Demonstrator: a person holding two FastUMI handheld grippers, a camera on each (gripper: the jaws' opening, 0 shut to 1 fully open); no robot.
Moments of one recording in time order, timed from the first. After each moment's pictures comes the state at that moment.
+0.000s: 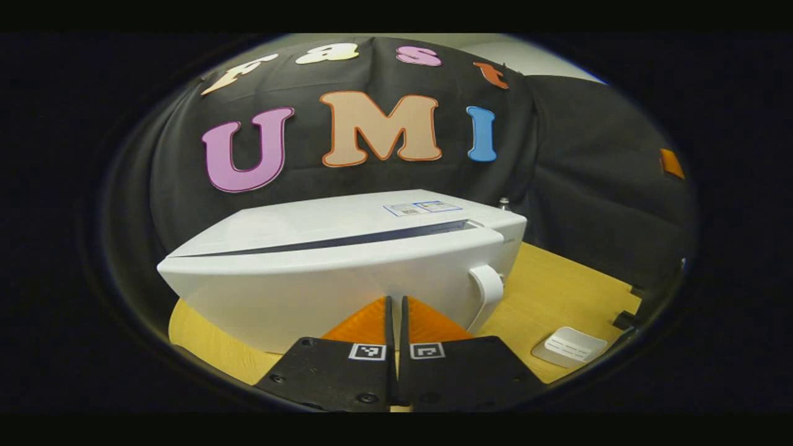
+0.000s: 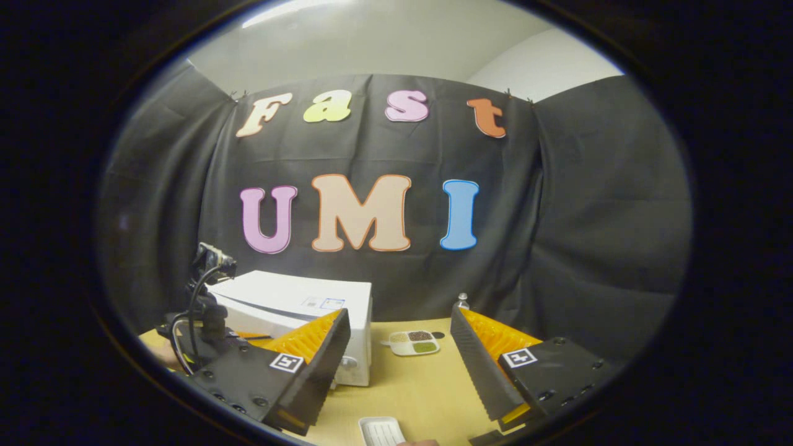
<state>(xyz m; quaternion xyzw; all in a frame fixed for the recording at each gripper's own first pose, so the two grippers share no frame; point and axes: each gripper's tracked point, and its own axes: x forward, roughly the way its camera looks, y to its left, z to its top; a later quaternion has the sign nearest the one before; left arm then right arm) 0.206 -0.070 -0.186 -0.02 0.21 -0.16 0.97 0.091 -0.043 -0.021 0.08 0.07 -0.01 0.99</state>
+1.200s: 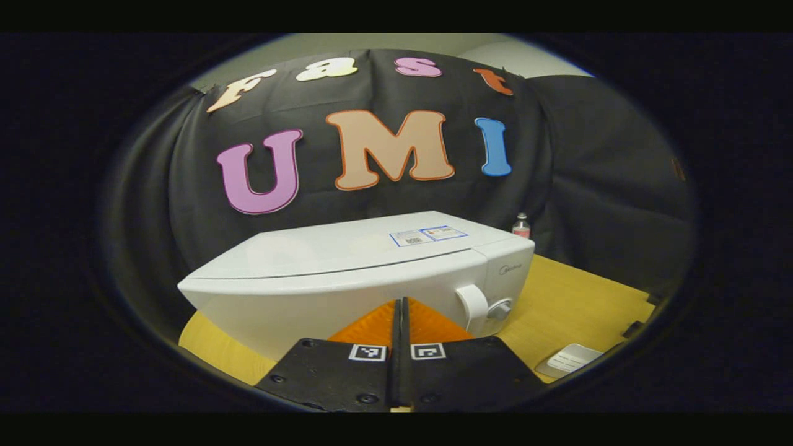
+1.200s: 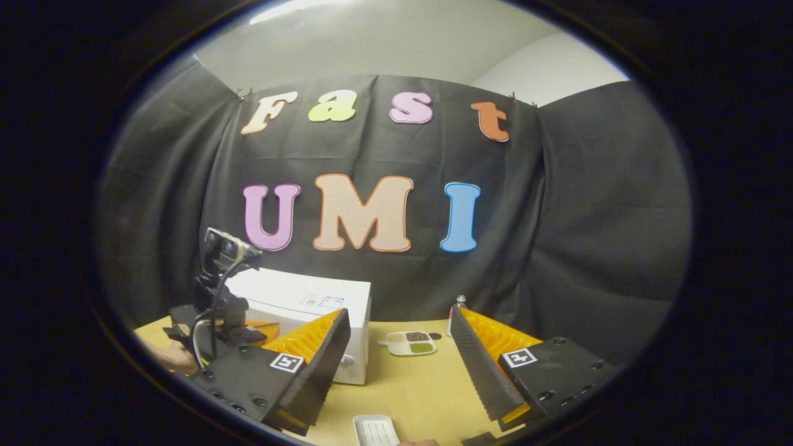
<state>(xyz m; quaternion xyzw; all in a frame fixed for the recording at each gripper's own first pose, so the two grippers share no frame) 0.207 -0.073 -0.146 0.00 0.15 -0.11 0.98 0.084 -0.045 -0.020 0.07 0.07 -0.01 1.00</state>
